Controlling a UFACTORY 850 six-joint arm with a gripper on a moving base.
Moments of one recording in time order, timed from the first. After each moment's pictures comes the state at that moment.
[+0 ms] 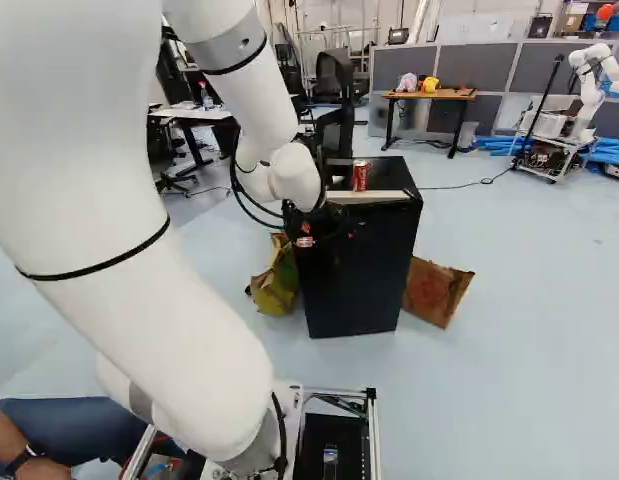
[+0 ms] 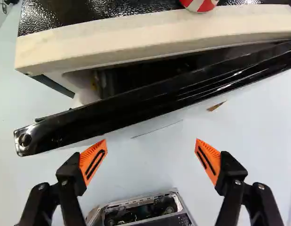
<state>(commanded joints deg) -14.8 -4.4 -34.4 -20.2 1.4 16.5</state>
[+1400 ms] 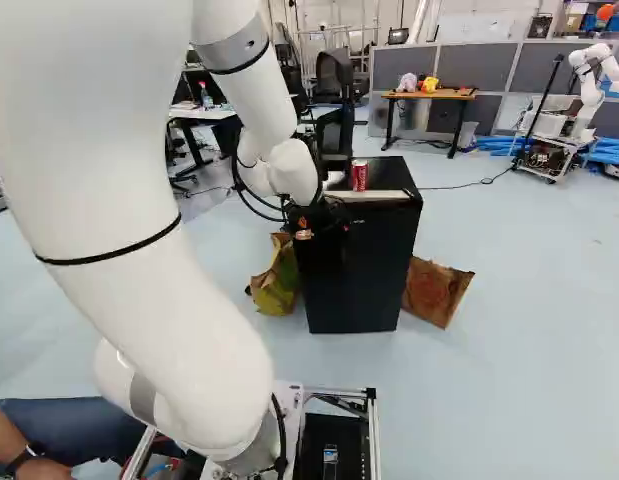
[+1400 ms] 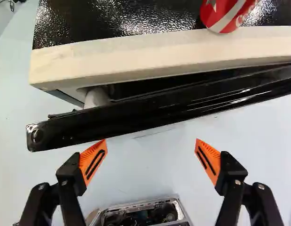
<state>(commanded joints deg) -12.3 -8.0 -38.4 -20.2 1.4 16.5</state>
